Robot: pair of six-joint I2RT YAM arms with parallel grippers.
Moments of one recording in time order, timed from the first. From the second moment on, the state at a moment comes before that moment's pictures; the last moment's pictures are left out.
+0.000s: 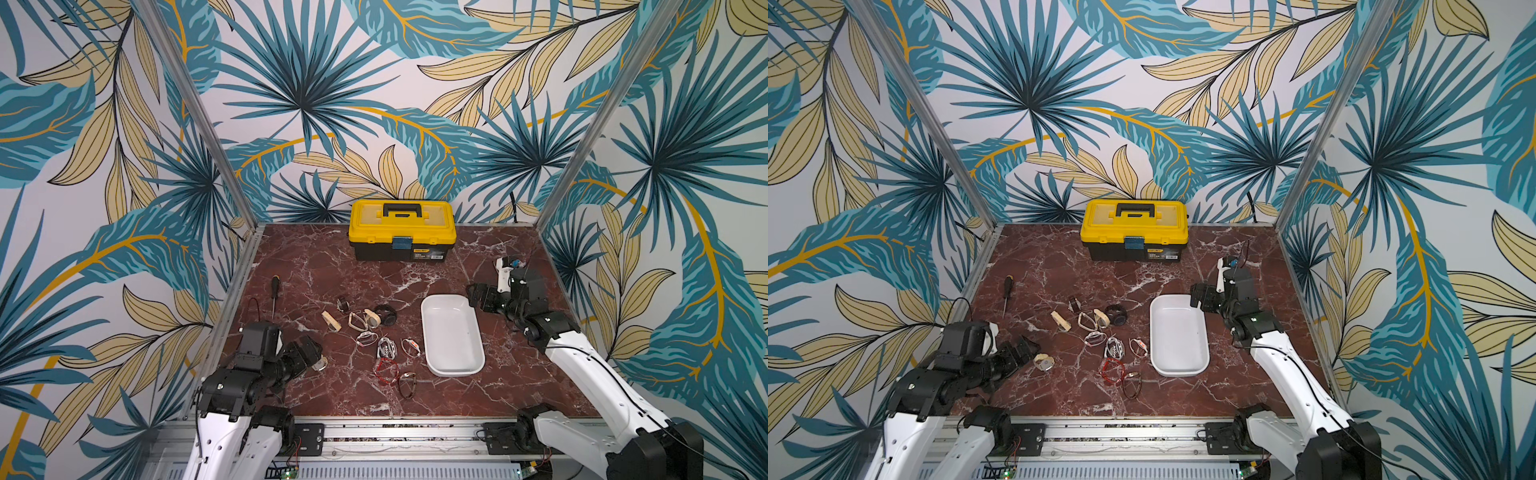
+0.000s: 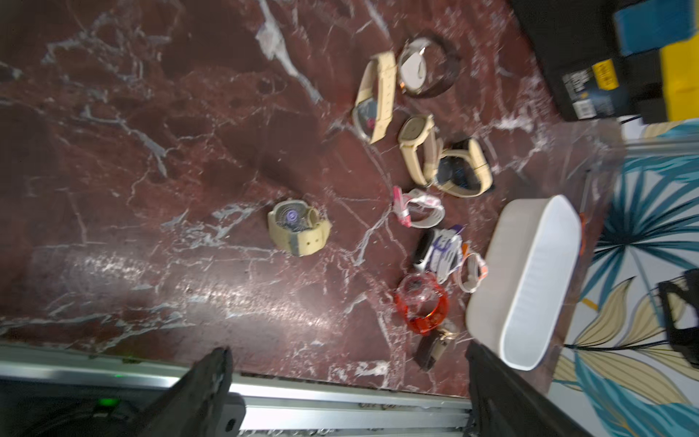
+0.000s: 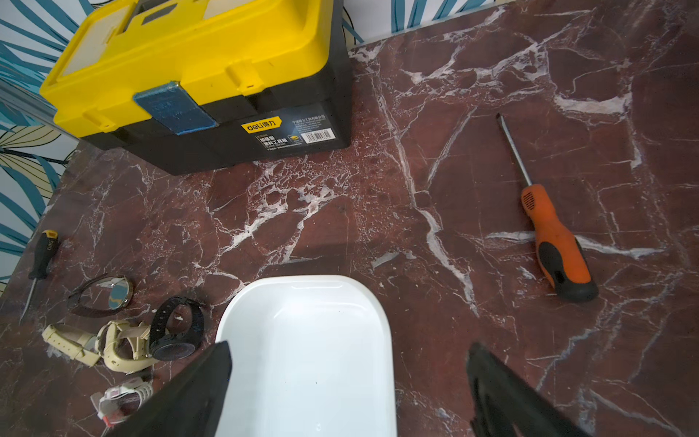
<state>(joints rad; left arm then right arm) -0.11 0.58 0.73 -1.20 0.25 -0.78 0.20 1.07 0.79 -0.37 -0.02 0.35</state>
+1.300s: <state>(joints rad) -0.48 1.05 0.68 -0.91 -0.14 -0.82 0.25 1.08 0.80 -0.42 -0.04 0.33</state>
